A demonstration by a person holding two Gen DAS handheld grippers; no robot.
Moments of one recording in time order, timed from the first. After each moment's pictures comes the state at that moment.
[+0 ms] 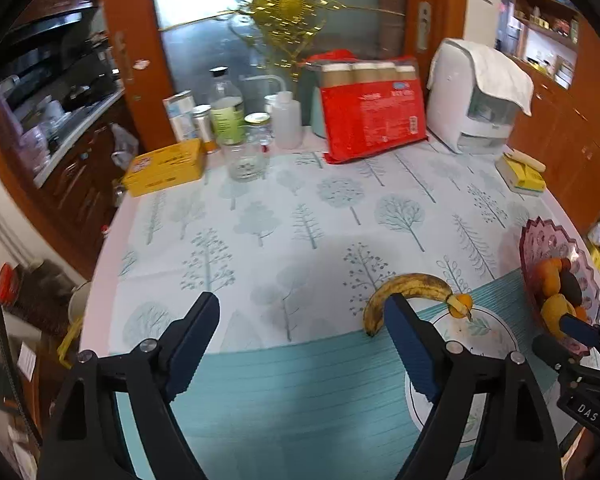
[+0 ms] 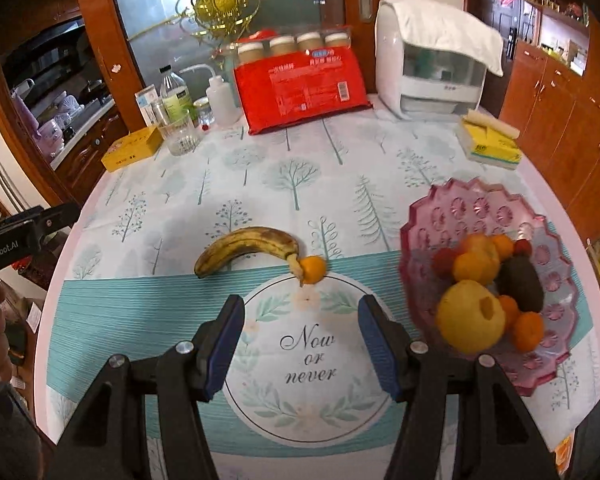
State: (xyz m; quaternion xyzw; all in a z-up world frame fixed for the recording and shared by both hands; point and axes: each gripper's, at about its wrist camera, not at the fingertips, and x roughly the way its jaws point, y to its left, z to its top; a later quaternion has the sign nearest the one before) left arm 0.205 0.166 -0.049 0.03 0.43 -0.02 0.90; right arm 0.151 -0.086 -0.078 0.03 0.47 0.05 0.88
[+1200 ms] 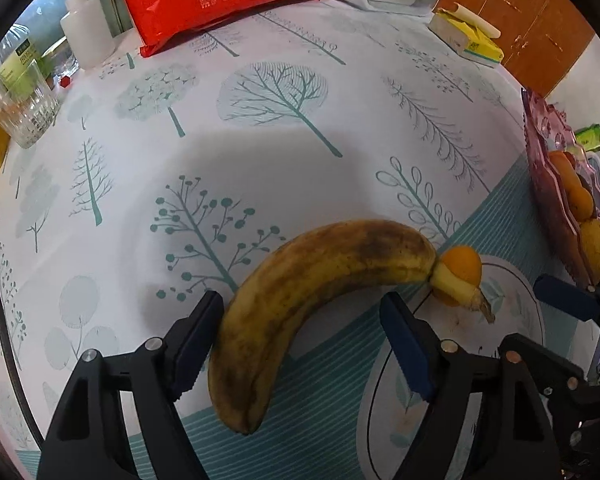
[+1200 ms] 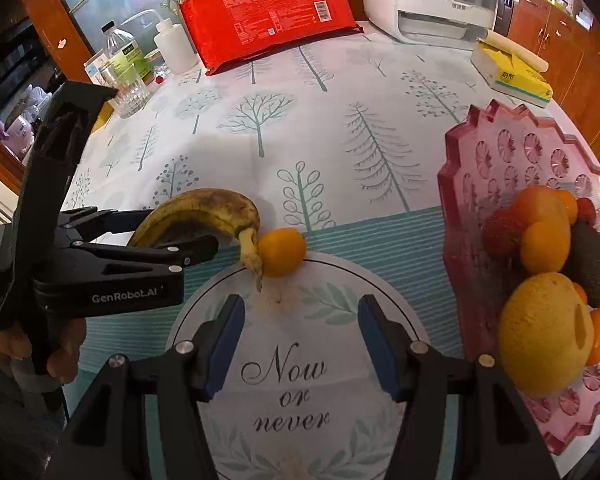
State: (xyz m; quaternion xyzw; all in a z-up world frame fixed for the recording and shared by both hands) left arm 0.318 0.040 -0.227 0.08 0.57 -0.20 0.79; right arm 0.218 -0.104 -0.176 0.07 0.55 0.03 0.83
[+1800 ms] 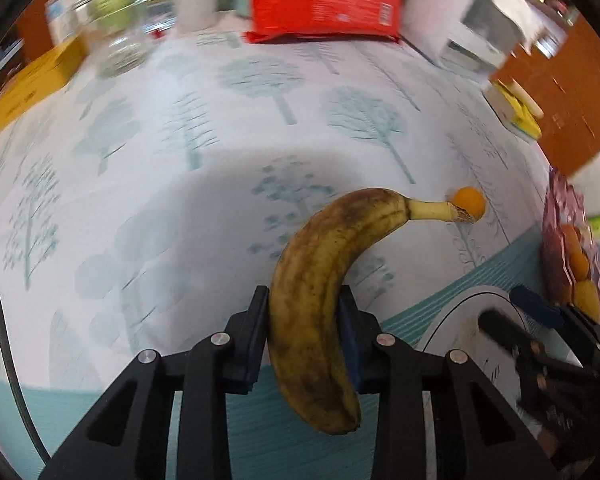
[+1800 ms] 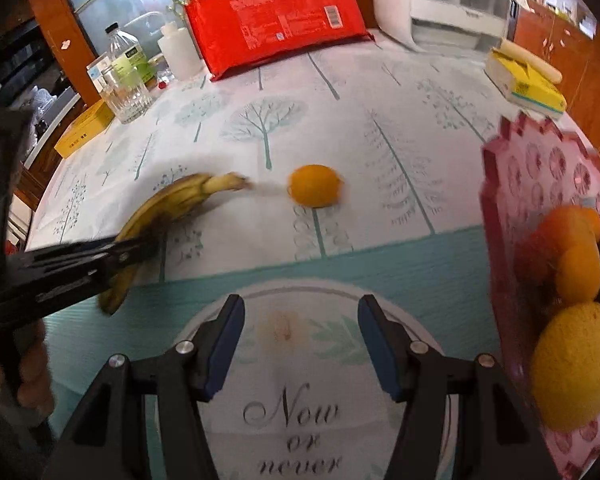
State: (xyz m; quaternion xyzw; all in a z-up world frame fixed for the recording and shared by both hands) left arm 0.302 0.114 -0.215 -0.04 0.56 -0.12 0.82; right arm 0.237 -0.088 -0.193 0.05 0.51 0.04 0.86
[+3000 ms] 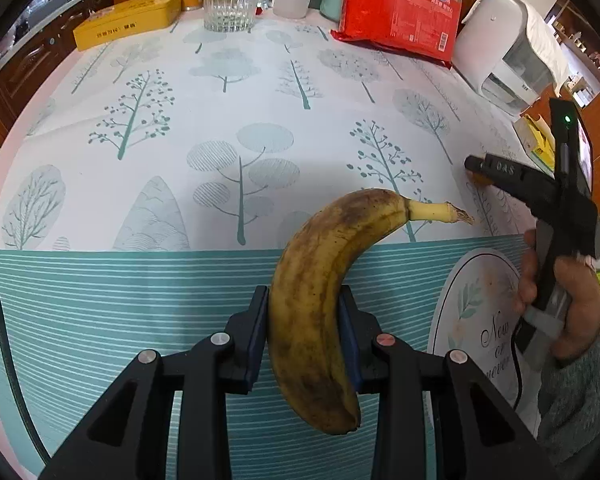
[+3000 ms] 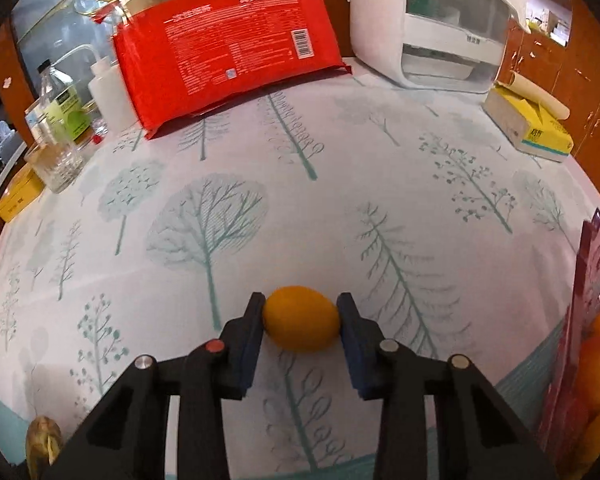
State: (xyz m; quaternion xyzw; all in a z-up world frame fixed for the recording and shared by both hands) left arm 0.226 0.173 -0.210 -0.10 0.55 -0.05 0.83; right arm 0.338 -0.092 -0.210 0.05 0.48 -0.03 0.88
